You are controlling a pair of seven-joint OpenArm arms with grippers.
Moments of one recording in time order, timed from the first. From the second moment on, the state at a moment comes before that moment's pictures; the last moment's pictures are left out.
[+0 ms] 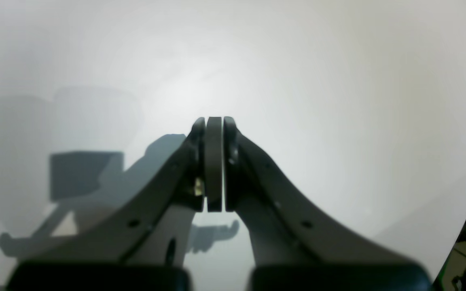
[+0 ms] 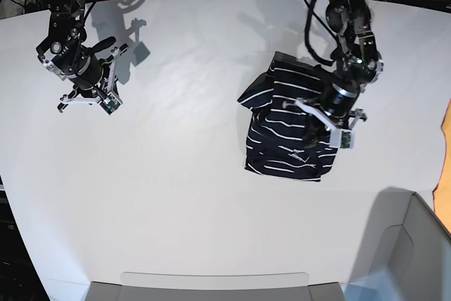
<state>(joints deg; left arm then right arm) 4.5 0.5 -14.8 99.0 -17.8 -25.3 37.5 -11.4 16.6 10.8 109.4 0.6 44.5 -51.0</state>
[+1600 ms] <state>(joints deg) -11.2 -6.4 -15.6 67.6 -17.9 -25.5 36.8 -12.8 16.9 11.1 109.4 0.6 44.5 -51.2</state>
